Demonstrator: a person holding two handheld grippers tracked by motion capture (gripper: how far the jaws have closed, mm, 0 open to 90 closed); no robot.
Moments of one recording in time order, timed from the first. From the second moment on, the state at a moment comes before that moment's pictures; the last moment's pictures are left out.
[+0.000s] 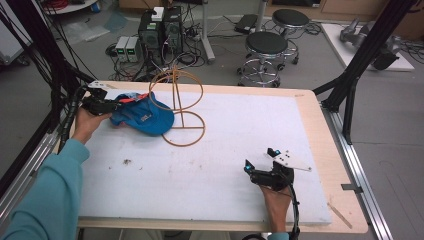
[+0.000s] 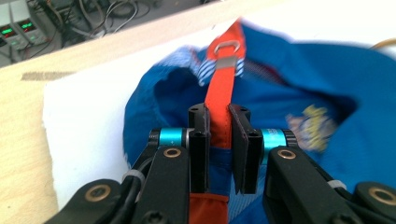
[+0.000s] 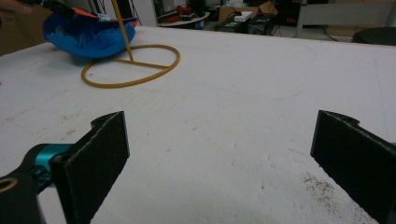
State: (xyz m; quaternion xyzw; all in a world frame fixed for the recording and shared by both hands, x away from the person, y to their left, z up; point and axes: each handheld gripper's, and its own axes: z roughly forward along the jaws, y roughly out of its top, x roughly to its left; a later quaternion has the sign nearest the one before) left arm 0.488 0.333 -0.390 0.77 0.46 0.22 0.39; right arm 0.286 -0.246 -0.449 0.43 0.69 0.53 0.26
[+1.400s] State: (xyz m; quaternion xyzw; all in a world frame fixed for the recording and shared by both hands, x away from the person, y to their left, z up) left arm 0.398 0.344 -0.277 0.75 0.38 0.20 0.50; right arm 0.286 -0.246 -0.449 0.43 0.68 0.53 0.26
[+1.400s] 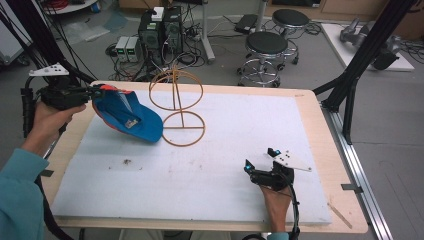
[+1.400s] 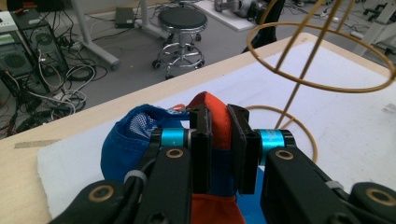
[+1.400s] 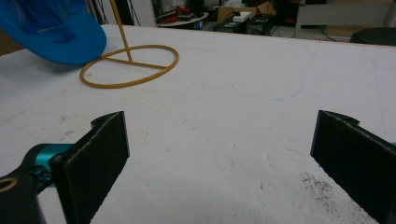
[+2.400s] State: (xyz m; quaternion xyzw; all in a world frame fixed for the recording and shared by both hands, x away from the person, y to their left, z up) left arm 0.363 0.317 -0.227 0.77 0.32 0.23 0.50; right arm 0.286 -0.247 -0.448 0.43 0.68 0.53 0.26
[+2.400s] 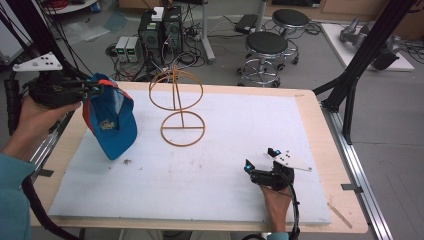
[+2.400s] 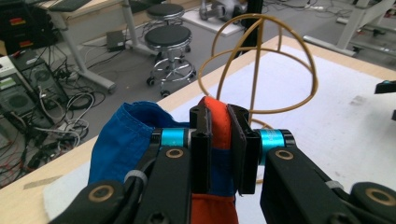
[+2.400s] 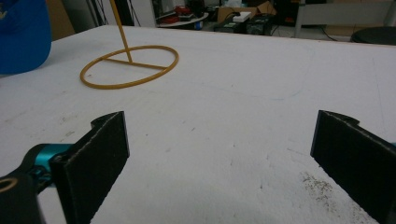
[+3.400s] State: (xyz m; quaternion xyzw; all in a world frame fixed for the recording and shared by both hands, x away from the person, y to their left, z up) left arm 0.341 0.290 -0.244 0.78 0.29 0.20 0.52; right arm 0.285 -0.246 -0.448 0.43 0.68 0.53 0.26
